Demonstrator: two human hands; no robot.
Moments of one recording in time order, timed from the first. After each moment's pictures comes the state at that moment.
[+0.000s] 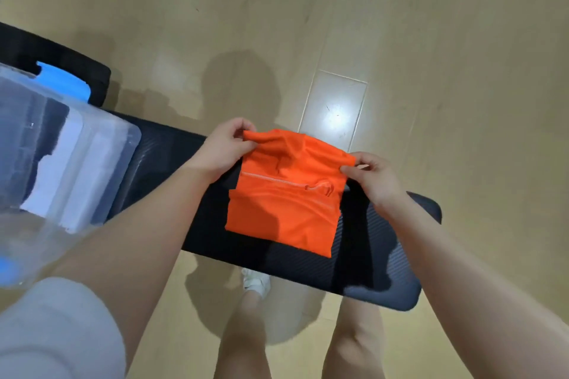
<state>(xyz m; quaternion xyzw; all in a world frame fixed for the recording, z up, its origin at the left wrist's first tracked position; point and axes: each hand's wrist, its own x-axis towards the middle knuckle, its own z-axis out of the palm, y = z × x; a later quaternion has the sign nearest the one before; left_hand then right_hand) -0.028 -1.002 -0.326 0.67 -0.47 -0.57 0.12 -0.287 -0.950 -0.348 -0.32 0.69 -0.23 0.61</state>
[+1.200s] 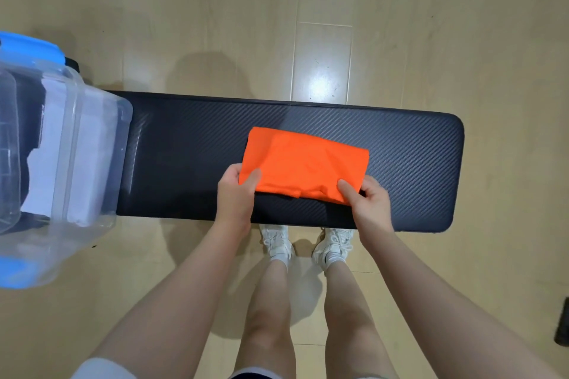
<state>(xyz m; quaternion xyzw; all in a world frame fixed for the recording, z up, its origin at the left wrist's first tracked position) -0.007 -0.850 -0.353 0.73 -0.26 -0.59 0.22 -0.200 -0.789 -0.353 -0.19 0.79 -0.30 0.49</state>
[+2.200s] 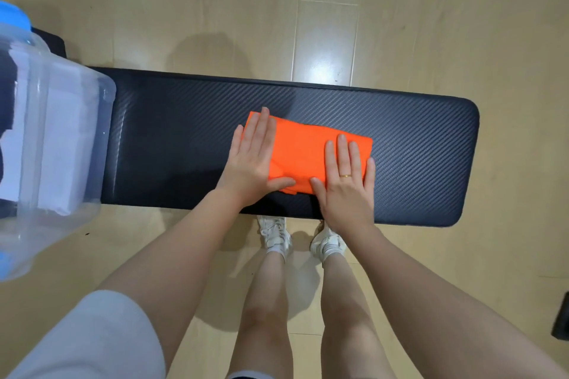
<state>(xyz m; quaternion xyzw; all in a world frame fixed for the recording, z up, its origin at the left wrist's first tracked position) -0.006 -0.864 -0.402 0.47 -0.84 -0.24 -0.10 -0.179 -0.777 -0.399 -0.63 0.75 0.08 0.17</state>
